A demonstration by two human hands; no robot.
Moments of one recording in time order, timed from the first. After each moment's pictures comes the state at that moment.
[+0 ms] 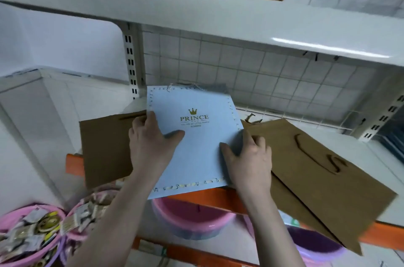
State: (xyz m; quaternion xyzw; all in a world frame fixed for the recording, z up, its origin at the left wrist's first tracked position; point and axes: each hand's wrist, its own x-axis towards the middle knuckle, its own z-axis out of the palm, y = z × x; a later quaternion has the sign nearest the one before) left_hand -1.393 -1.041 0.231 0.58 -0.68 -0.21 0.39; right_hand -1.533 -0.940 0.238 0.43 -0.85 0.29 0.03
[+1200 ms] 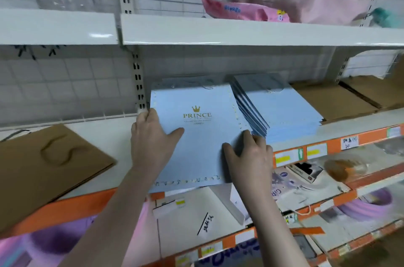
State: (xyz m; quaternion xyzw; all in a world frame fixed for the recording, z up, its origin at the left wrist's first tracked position) left_hand -1.864 -0.703 0.254 0.35 -0.83 -0.18 0.39; right_hand -1.938 -0.540 0.239 0.20 -0.91 0.34 0.16
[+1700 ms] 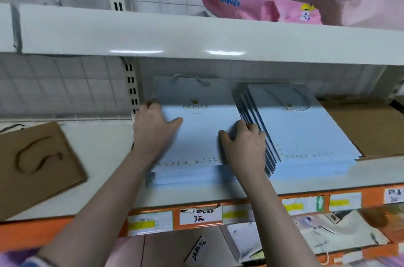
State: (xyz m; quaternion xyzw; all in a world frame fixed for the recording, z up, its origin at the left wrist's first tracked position) left_hand -1.972 -0.745 0.268 0.43 -0.80 -0.16 0.38; right_hand -2.075 -0.598 0.256 0.31 -0.90 0.28 0.12
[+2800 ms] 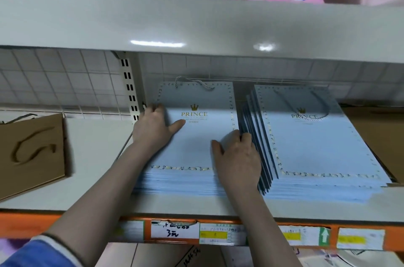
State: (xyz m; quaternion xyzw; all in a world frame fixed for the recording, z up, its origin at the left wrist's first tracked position) left_hand -2.009 -0.756 0.248 0.48 -0.84 -0.09 0.24; right_hand -2.109 -0.600 0.234 0.40 -0.88 0.23 0.10
